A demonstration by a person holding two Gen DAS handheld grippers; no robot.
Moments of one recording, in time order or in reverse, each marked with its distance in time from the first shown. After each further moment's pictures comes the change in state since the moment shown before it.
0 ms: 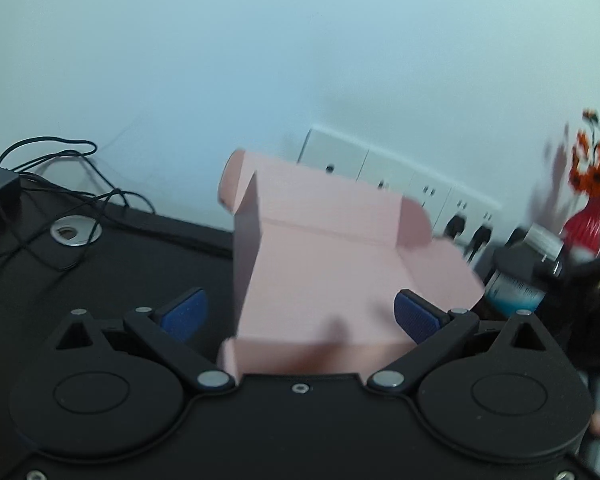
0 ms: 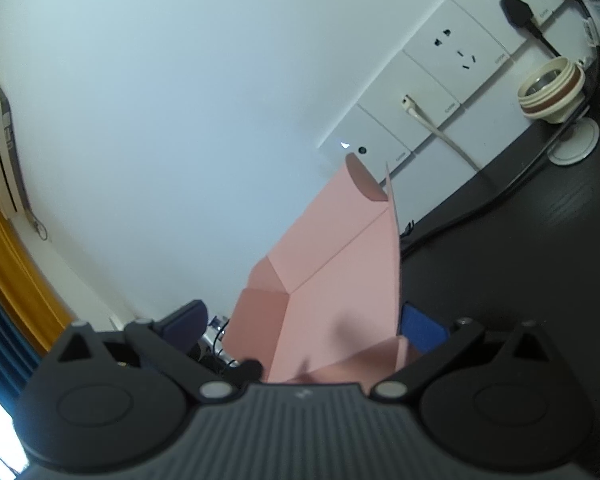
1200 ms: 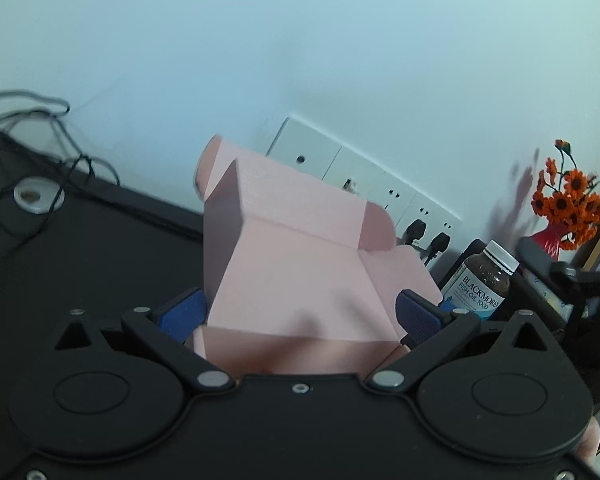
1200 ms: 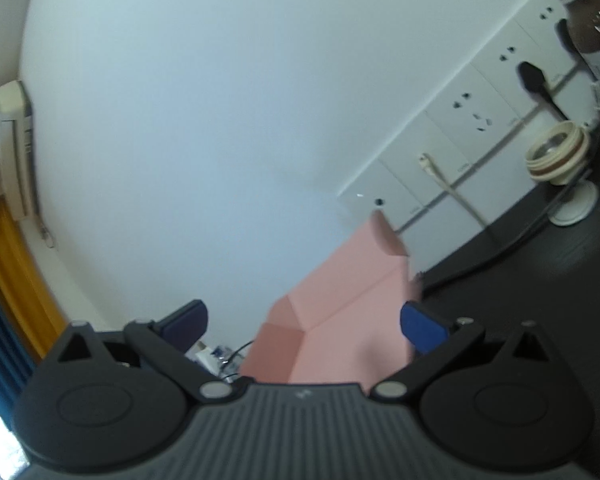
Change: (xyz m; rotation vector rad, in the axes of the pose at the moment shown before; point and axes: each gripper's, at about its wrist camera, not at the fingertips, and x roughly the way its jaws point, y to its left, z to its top) left arm 0.007 0.020 -0.003 -0.105 0.051 -0.137; right arm -0.020 0.018 -0.001 -0.099 -0.109 0.054
